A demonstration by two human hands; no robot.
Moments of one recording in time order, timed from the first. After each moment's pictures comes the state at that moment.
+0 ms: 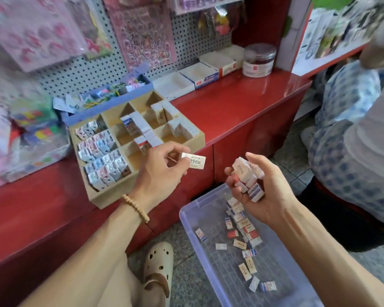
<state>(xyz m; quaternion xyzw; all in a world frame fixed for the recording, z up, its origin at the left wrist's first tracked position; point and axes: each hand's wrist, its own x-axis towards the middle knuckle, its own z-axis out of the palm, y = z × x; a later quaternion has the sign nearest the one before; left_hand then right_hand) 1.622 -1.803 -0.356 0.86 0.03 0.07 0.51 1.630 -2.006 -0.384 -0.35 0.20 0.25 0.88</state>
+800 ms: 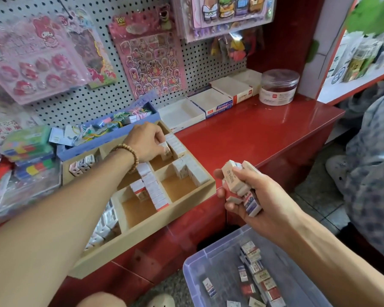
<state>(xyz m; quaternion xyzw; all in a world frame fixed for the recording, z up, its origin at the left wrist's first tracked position) 1.823 -1.723 -0.337 0.99 0.04 0.04 0.15 1.739 -1.977 -0.380 -0.46 0.05 0.25 0.85</state>
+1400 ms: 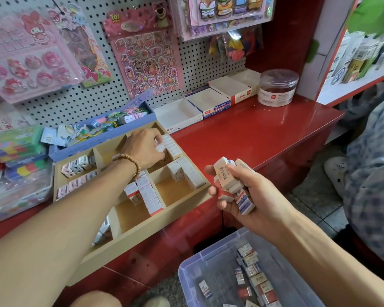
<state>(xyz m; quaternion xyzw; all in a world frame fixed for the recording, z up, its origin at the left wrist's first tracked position) 1.827 -1.731 -0.357 0.99 0.07 0.08 0.11 1.753 -1.975 -0.377 -0.44 0.03 0.29 0.85</state>
